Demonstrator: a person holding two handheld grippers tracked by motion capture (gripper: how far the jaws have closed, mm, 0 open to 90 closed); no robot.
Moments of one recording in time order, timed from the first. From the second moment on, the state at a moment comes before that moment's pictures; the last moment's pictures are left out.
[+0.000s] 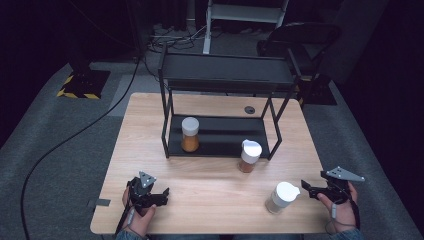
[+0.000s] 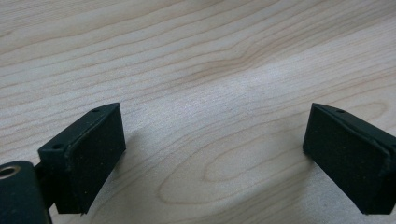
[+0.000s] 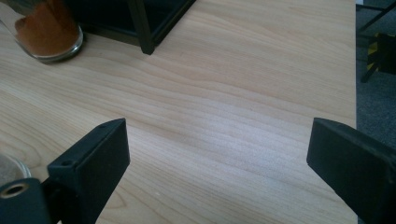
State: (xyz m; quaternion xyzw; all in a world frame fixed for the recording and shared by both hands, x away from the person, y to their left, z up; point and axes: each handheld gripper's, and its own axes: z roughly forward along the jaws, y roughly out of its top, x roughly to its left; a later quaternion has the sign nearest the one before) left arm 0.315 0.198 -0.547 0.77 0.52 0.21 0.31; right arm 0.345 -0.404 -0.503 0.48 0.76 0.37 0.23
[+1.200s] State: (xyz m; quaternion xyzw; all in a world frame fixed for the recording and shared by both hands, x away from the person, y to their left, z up) left arm 0.317 0.198 -0.548 0.76 0.53 0.21 0.31; right arm 0.347 -0.383 -0.447 0.46 0.76 0.39 0.24
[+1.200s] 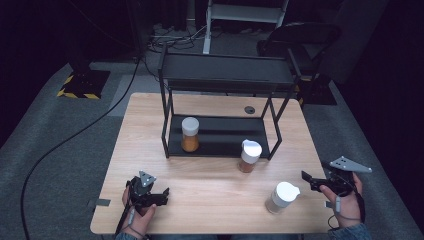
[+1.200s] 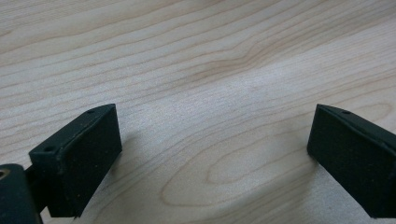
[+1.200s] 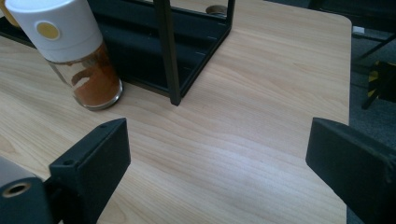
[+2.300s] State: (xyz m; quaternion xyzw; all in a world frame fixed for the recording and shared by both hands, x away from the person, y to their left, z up) left arm 0.317 0.199 -0.548 0.76 0.53 0.21 0.31; right arm 0.362 -0.327 -0.401 0.41 0.78 0.41 0.22
